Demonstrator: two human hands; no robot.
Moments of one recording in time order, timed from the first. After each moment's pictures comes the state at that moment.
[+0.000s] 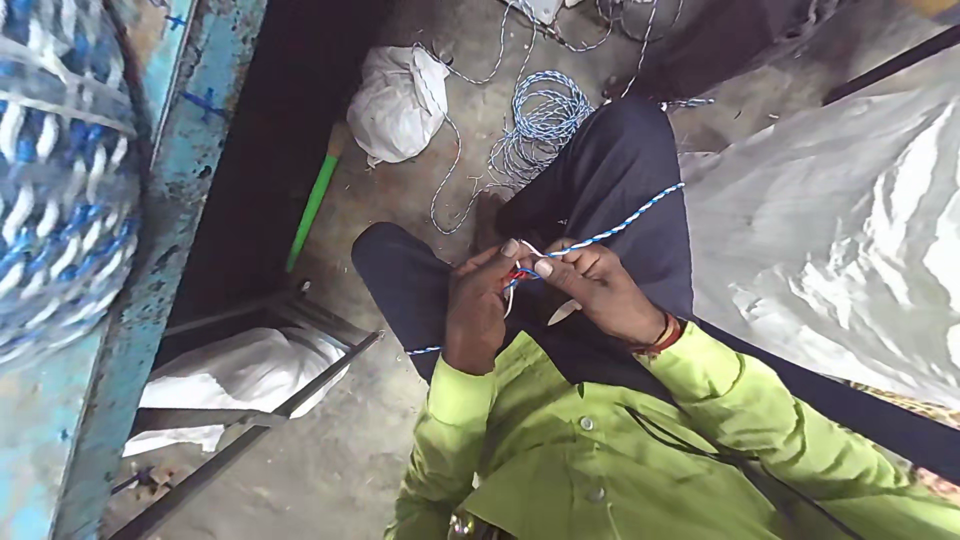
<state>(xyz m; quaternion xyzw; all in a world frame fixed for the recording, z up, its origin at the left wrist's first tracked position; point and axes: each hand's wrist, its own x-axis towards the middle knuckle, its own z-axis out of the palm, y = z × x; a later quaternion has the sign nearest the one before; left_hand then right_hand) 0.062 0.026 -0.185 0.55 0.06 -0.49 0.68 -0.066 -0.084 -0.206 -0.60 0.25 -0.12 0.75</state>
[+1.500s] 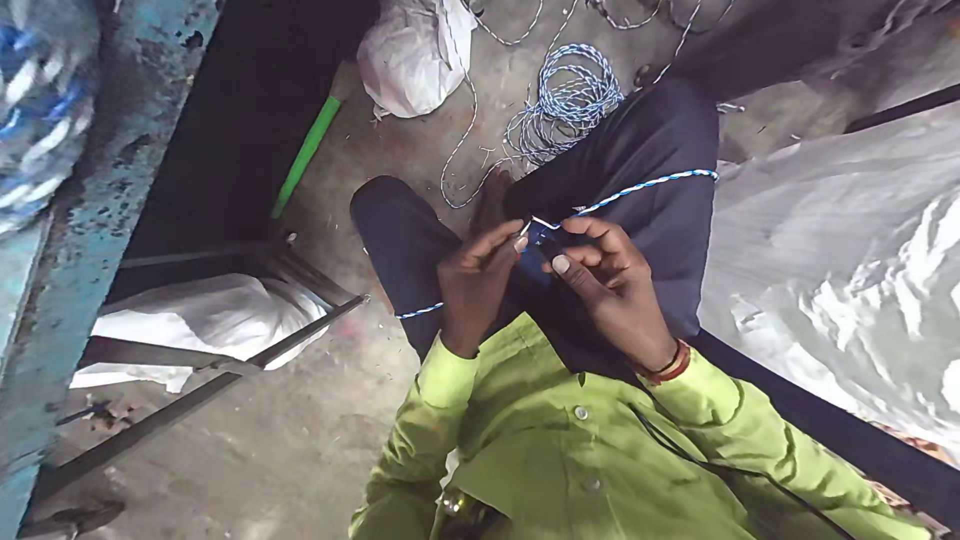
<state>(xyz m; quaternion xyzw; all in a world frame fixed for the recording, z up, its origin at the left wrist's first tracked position) 0.057 0.063 -0.211 0.71 -0.22 -0.30 0.60 -0.076 -0.064 -0.197 -0.65 0.30 -0.13 0.68</state>
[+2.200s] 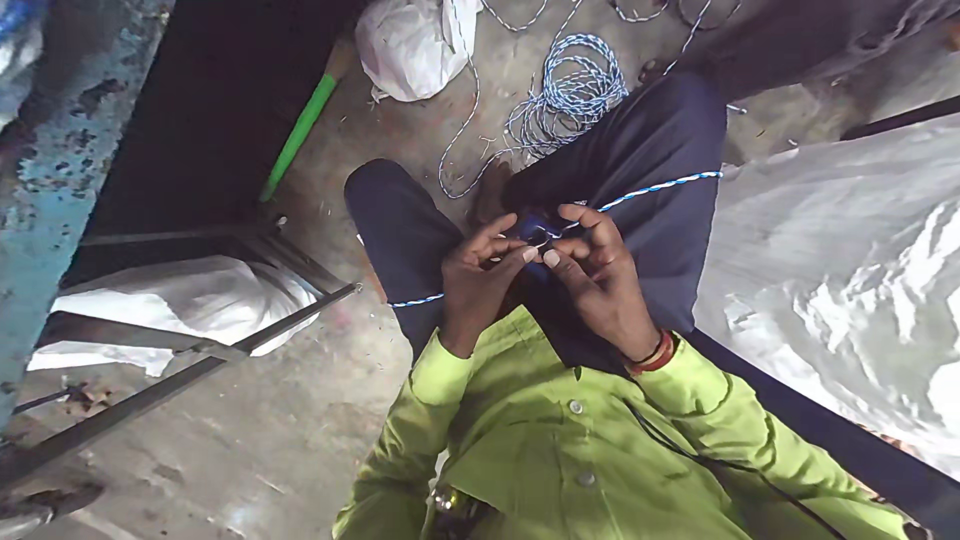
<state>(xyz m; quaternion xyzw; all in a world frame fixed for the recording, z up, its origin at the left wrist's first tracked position) 0.047 0.071 -0.216 0.70 -0.18 -0.35 0.60 -0.074 -0.062 -0.208 -0.70 0.29 -0.09 0.65</state>
